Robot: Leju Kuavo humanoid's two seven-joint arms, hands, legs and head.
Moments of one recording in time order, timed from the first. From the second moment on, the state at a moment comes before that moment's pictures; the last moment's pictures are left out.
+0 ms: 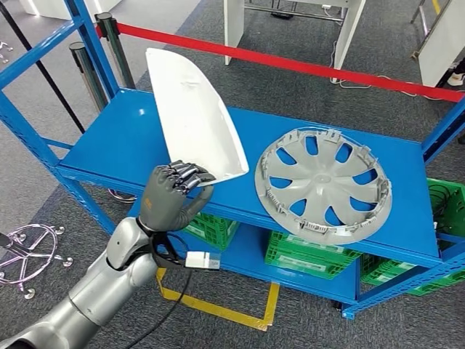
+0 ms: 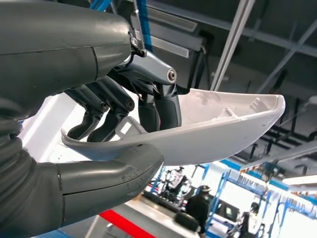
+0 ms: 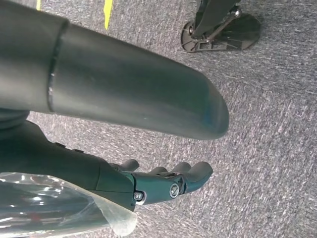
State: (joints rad) left arm -0.37 0.07 -0.51 -1.43 -1.03 0.70 -0.36; right arm 0.00 0.05 -0.40 -0.20 0.67 -0.22 -0.18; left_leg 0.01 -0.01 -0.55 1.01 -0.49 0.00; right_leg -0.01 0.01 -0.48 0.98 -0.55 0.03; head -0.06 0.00
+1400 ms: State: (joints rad) left arm -0.14 0.24 -0.33 -1.64 -0.67 0.58 -0.36; right arm -0.01 0.13 -0.42 -0.20 0.70 -0.27 -0.13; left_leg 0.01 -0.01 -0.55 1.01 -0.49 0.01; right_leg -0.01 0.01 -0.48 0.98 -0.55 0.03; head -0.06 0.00
